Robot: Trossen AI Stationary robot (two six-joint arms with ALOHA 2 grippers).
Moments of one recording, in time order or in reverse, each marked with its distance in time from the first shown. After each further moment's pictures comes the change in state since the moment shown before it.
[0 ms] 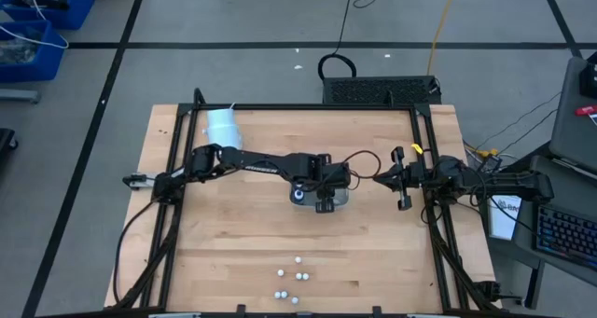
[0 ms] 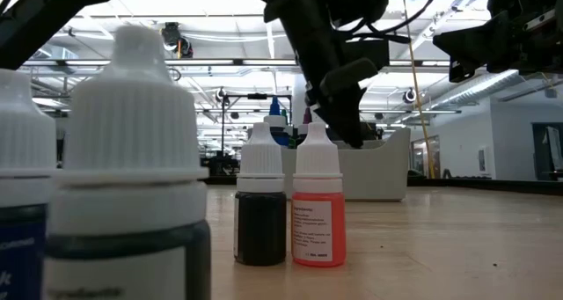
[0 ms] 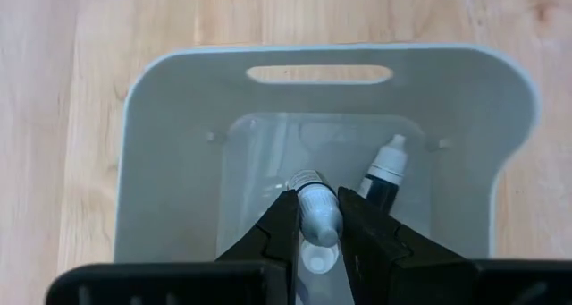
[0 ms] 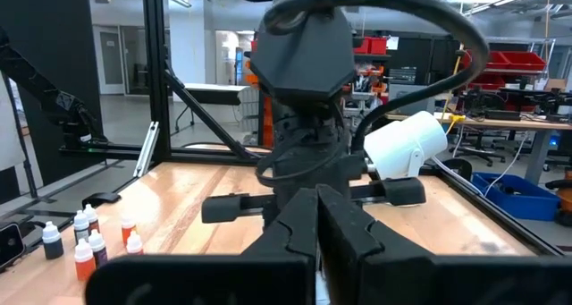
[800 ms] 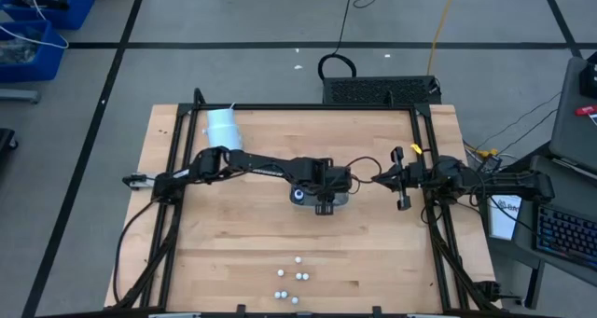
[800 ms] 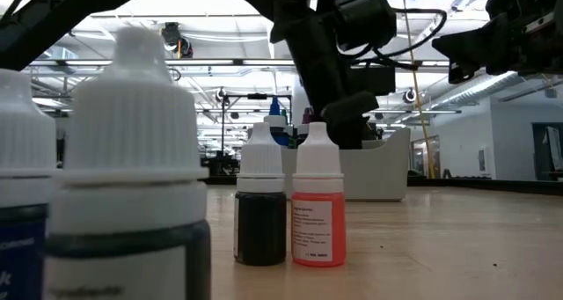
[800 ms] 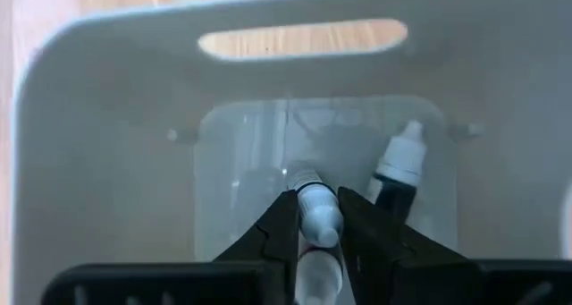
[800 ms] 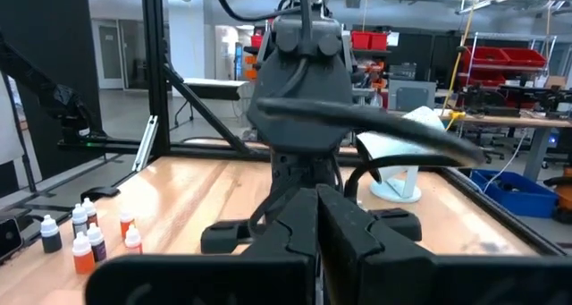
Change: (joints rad) left arm 0.001 0.067 0.000 0.028 0.008 0.053; right arm 0.000 0.014 0.000 -0.002 0.000 -0.008
